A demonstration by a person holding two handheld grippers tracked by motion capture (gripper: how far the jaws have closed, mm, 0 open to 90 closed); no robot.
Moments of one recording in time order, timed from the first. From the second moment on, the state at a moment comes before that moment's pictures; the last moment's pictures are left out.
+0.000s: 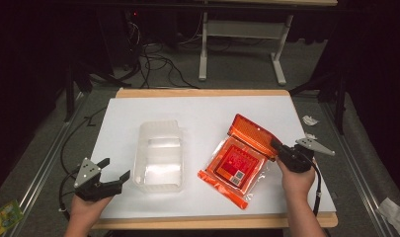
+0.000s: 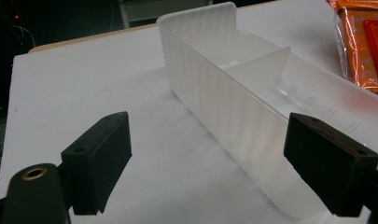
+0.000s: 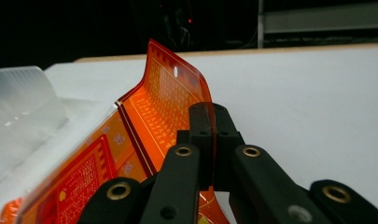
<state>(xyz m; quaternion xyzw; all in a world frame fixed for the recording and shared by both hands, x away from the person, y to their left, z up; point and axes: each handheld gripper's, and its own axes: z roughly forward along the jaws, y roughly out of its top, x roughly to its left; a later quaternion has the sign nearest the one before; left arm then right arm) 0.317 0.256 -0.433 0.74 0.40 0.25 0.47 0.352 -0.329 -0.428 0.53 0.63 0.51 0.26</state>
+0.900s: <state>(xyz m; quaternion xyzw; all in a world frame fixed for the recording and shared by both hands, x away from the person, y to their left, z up) 0.306 0.244 -0.421 0.74 0.38 0.25 0.50 0.296 -0.270 -0.349 0.39 0.63 0.61 0.29</state>
